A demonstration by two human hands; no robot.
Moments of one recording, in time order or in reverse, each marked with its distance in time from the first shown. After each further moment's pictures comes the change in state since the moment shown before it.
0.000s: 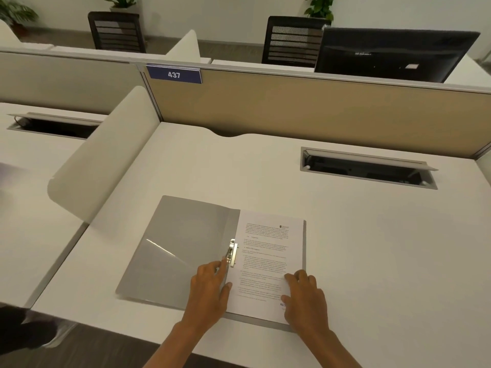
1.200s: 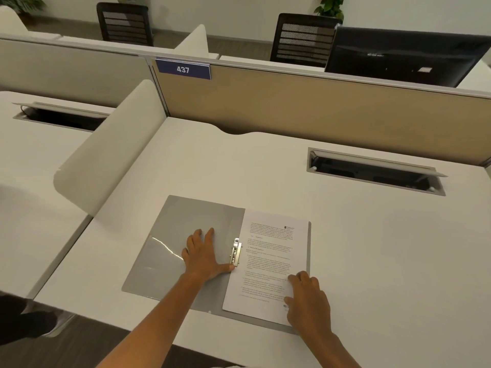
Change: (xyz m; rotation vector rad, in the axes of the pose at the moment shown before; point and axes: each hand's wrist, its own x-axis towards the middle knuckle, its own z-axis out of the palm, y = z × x) left_hand 0.082 -0.003 -0.041 0.146 -0.271 -0.437; right_hand 0.003 -0.002 0.006 -0.020 0.032 0.004
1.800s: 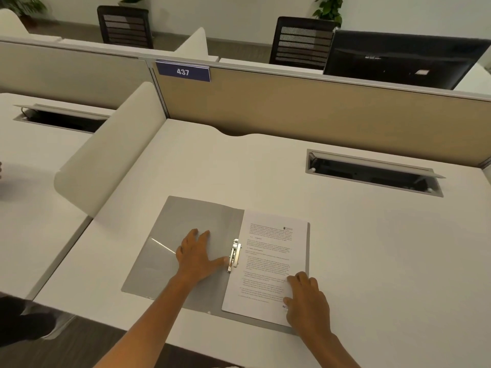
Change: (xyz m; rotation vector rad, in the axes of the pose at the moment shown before) left_hand 0.008 -0.021 0.000 -0.130 0.055 0.040; right_hand 0.000 0.001 0.001 -0.011 0.017 -0.008
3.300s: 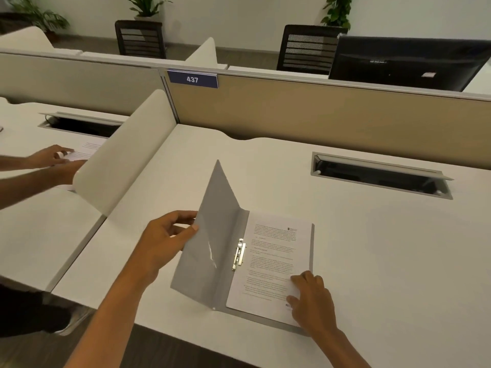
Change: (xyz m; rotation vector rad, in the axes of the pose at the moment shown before) left_hand -0.080 0.005 -0.146 -0.865 0.088 0.157; right_hand 0.002 0.010 -0.009 0.094 -0.006 -0.035
